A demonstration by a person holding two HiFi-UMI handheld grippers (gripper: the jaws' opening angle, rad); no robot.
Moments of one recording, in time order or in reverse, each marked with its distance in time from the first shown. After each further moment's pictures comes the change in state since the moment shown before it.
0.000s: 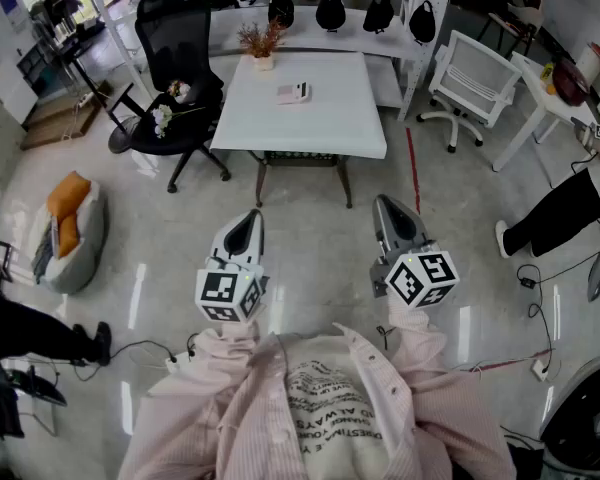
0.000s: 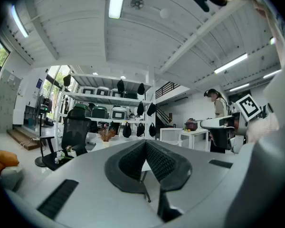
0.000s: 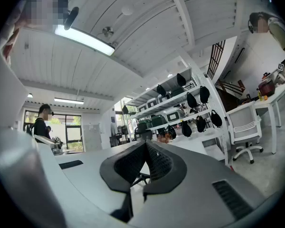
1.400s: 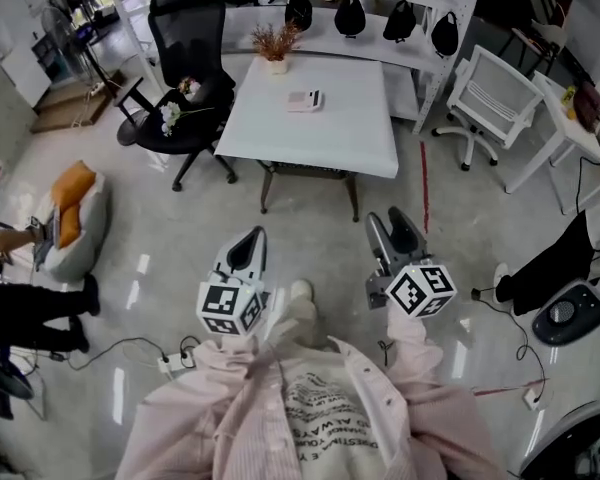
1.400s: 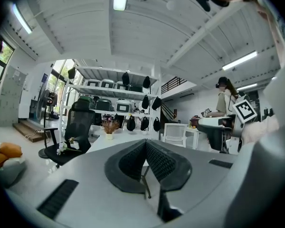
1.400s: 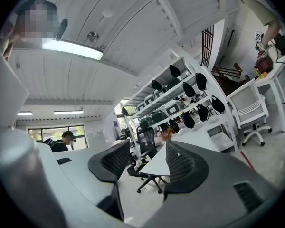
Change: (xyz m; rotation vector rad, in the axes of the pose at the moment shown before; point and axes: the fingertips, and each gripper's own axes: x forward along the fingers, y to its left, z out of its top) left arm 0.037 0.010 -0.037 -0.046 0.070 0.054; right arm 0.048 -0.048 -0.034 0.162 0.021 0.048
